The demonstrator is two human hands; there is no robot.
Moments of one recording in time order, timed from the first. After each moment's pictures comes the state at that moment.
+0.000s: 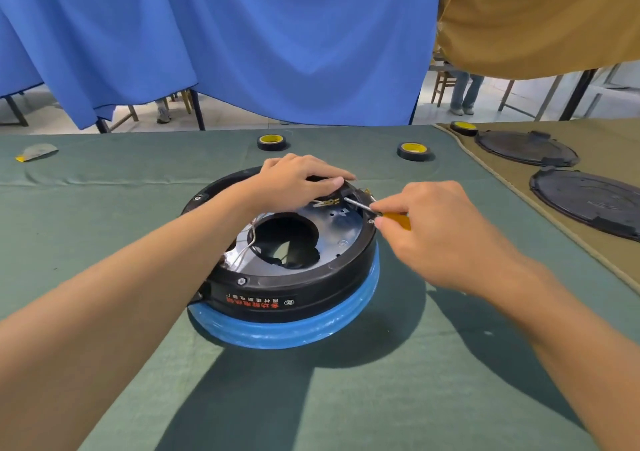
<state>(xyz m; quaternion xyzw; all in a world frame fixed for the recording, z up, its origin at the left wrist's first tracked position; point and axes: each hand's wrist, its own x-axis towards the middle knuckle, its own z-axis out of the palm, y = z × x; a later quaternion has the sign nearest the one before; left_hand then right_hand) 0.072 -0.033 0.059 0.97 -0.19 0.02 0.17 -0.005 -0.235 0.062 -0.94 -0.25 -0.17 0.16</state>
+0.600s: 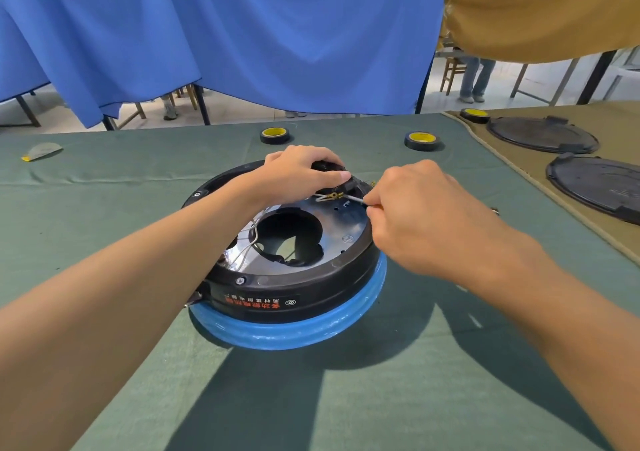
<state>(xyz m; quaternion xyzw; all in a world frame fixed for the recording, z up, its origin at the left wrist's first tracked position) 0.079 -0.037 0.057 0.95 -0.12 0.02 0.27 0.002 -0.214 0.069 -0.95 -0.25 -0.14 0.12</state>
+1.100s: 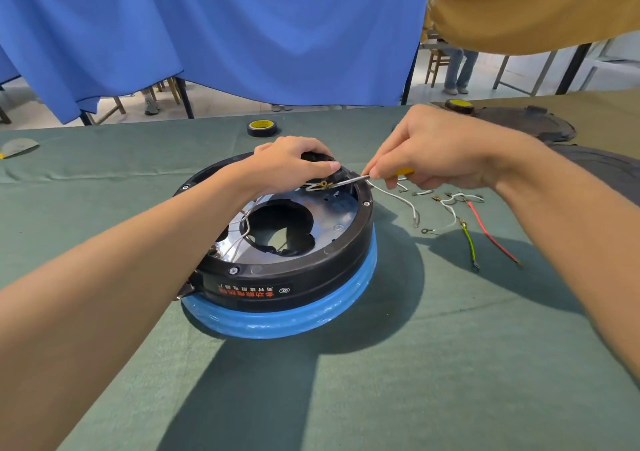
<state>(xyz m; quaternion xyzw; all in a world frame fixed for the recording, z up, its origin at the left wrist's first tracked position) 0.079 -0.040 0.060 0.96 -0.13 0.00 0.26 0.053 -0.243 0.102 -0.92 -0.17 0.09 0.35</state>
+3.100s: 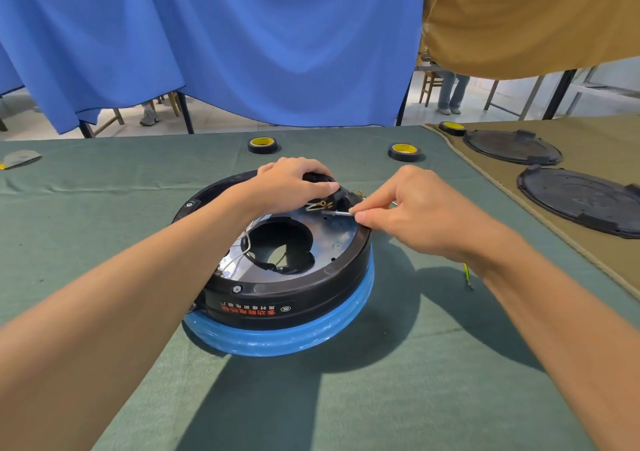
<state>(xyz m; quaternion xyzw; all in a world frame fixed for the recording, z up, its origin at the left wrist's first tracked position) 0.079 -0.039 0.058 0.96 -0.12 0.01 0.25 0.022 -0.233 0.069 -0.93 -0.26 -0.09 0.24</state>
